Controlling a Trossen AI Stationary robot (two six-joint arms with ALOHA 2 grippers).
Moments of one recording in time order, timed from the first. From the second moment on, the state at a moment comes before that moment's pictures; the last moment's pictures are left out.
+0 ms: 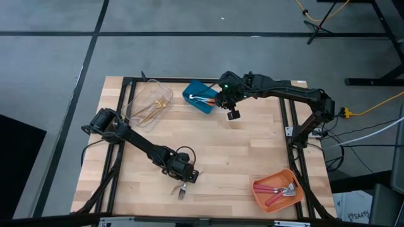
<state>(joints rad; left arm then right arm) -0.41 1.88 1.04 -0.26 0.05 -1.70 -0.29 1.65 1.56 -0.89 -0.04 -0.66</state>
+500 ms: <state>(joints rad) -0.41 1.88 1.04 -0.24 0.01 -1.66 -0.29 1.57 1.56 -0.95 0.07 -0.66</state>
